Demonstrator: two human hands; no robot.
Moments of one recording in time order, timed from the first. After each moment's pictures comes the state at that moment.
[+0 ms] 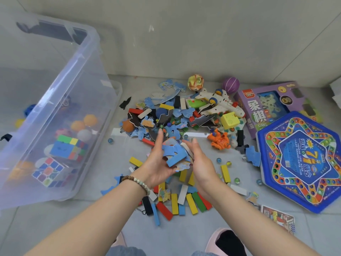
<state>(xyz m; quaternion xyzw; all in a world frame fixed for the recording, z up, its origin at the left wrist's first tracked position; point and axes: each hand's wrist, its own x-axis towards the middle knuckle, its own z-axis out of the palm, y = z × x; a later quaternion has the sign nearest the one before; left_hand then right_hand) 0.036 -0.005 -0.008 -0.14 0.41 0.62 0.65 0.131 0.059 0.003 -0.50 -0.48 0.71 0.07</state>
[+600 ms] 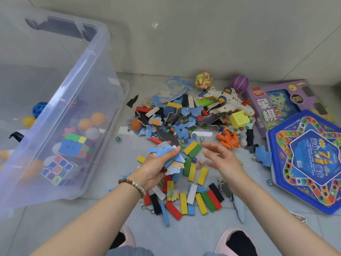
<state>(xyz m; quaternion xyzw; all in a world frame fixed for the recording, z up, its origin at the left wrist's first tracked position) 0.024 -0.034 -0.019 -0.08 0.56 0.61 0.56 0.159 0.088 0.000 -0.47 -0.60 0.65 0.05</state>
